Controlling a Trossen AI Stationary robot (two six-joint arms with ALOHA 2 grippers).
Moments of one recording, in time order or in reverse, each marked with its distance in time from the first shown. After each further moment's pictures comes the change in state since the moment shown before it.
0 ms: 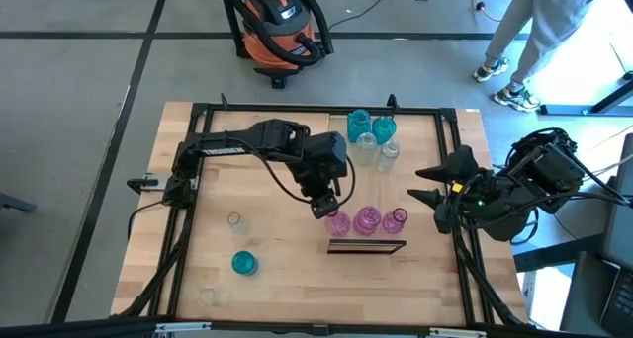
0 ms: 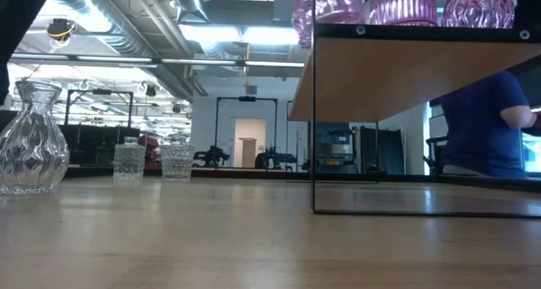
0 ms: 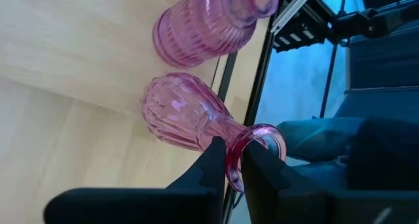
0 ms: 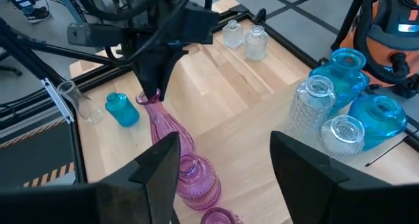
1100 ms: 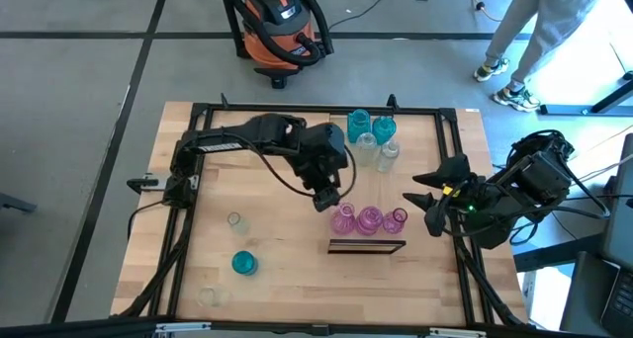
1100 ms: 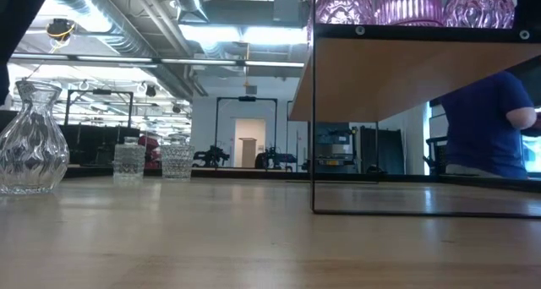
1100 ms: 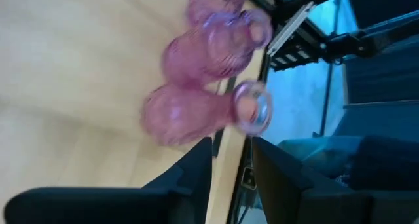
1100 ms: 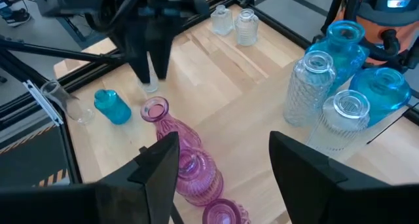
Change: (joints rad) left arm 0.025 -0.028 0.000 0.026 -0.031 0.014; right arm 0.000 0.000 -0.083 0.001 -0.007 0.128
